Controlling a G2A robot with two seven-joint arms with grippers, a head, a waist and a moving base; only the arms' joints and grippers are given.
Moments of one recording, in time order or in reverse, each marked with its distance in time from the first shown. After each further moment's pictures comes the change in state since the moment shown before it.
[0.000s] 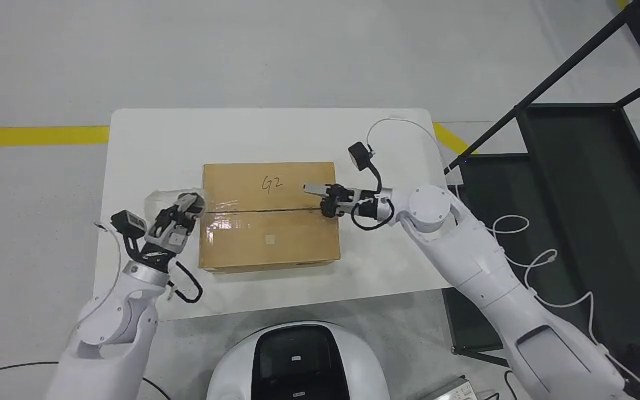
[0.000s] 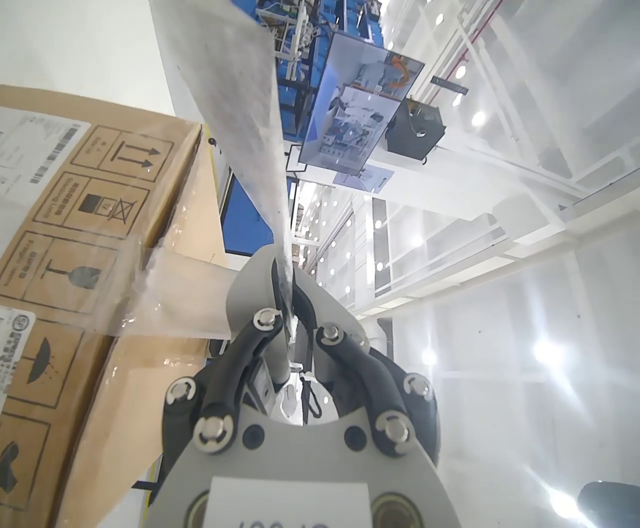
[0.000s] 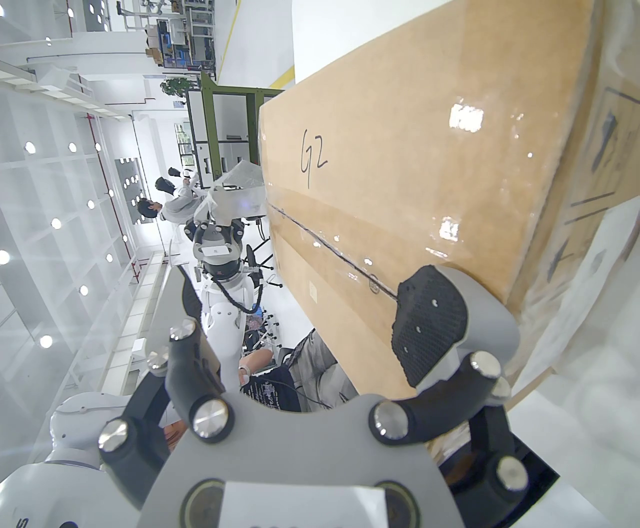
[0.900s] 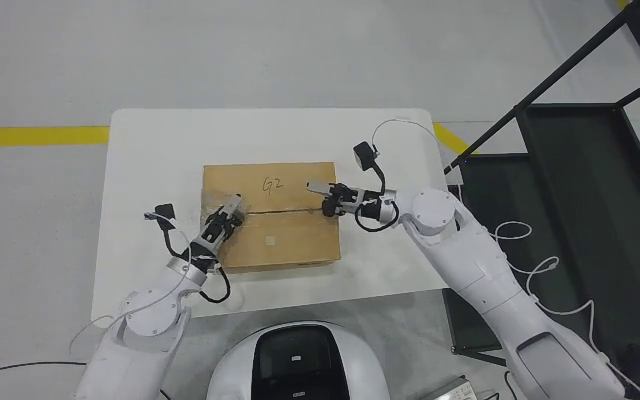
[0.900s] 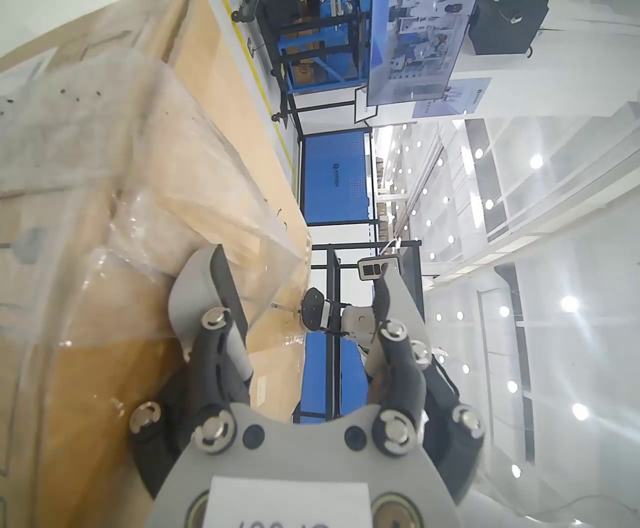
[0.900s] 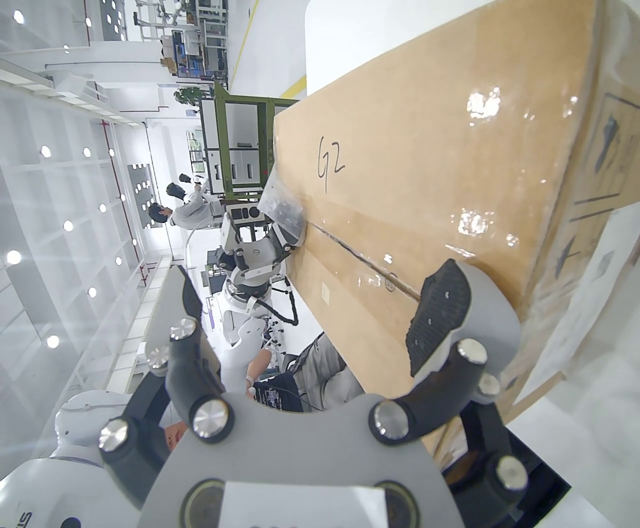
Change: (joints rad) left arm -0.063 -0.017 0.167 0.031 0.430 0.007 0.067; right arm -0.048 -0.004 0.055 -0.026 0.006 -0.025 -0.011
